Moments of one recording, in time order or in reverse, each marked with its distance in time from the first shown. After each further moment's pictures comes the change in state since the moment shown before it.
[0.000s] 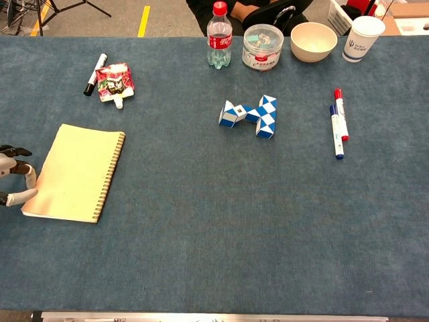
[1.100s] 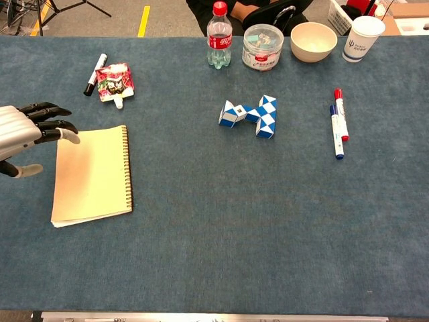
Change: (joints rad) left arm -0.058 -0.095 -0.007 0.278 0.434 0.290 -0.231; right arm -0.001 -0.002 0.000 0.008 -0.009 0.005 0.018
